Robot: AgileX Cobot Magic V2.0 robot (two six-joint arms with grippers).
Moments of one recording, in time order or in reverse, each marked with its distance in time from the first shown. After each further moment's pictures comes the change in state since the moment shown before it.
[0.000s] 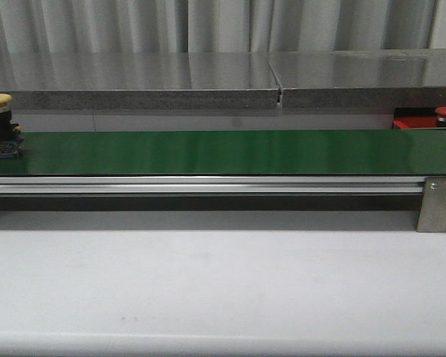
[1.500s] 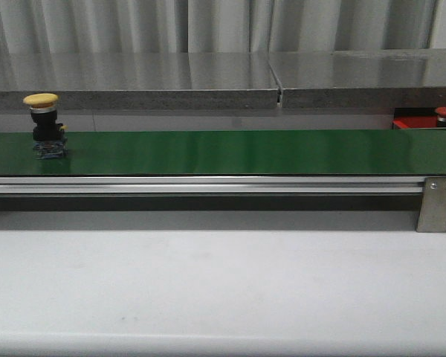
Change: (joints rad) left arm 0.000 0.095 -0.088 -0.015 0.073 0.000; right arm 0.000 0.000 0.000 0.000 0.000 0.000
